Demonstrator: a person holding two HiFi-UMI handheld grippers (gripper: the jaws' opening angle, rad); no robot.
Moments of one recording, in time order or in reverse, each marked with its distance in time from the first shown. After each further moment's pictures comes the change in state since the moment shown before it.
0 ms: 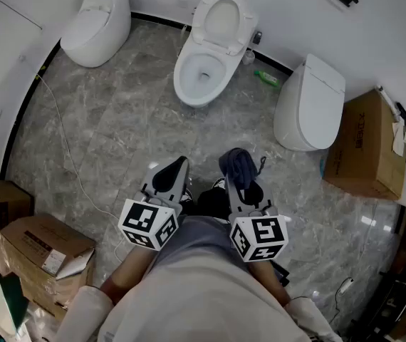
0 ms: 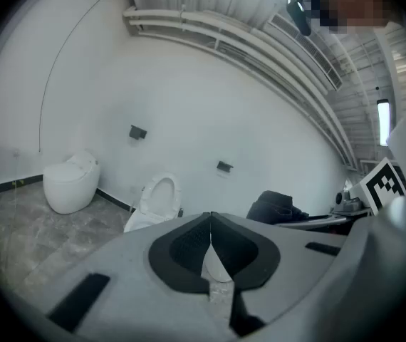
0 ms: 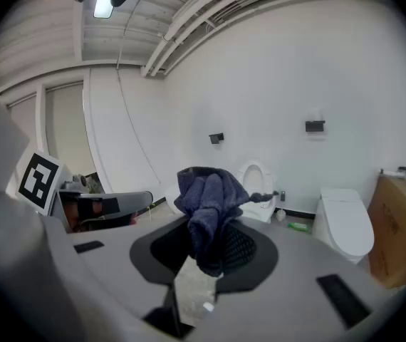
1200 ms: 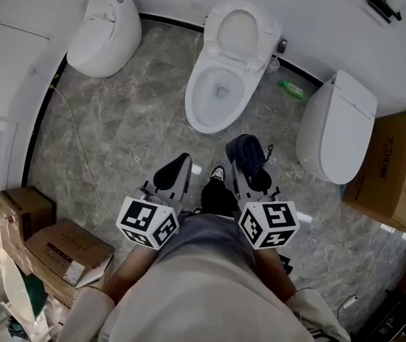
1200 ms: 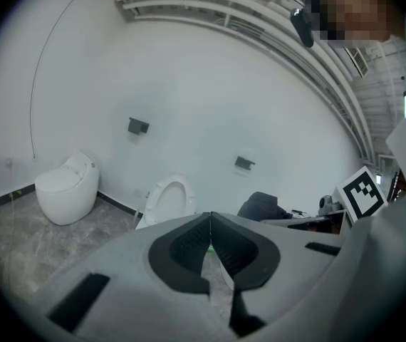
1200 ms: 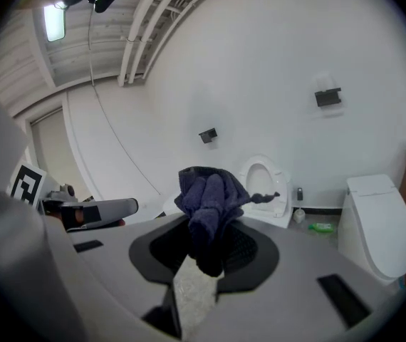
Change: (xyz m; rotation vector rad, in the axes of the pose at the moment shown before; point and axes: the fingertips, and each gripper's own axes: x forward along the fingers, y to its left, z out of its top) left arm 0.211 0.093 0.096 0.009 0.073 0.074; right arm 0.220 -0.130 0.111 0.154 0.023 0.103
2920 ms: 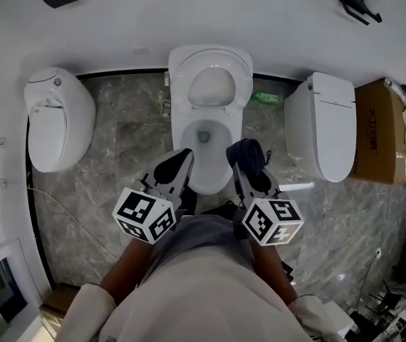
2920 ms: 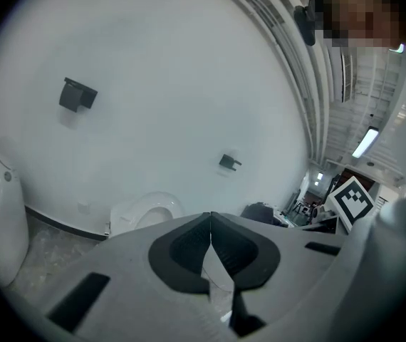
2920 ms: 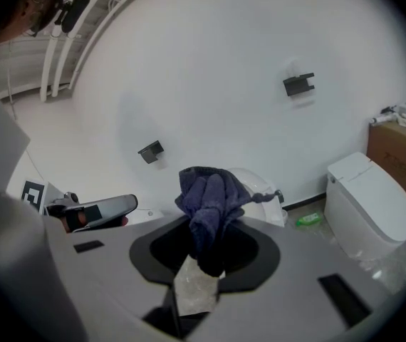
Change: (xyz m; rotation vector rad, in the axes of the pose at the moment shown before) left arm 0.283 0.183 0.180 0.071 0.168 -0.469; right arm 0.265 -0.075 0.158 0.317 -0.088 -0.371
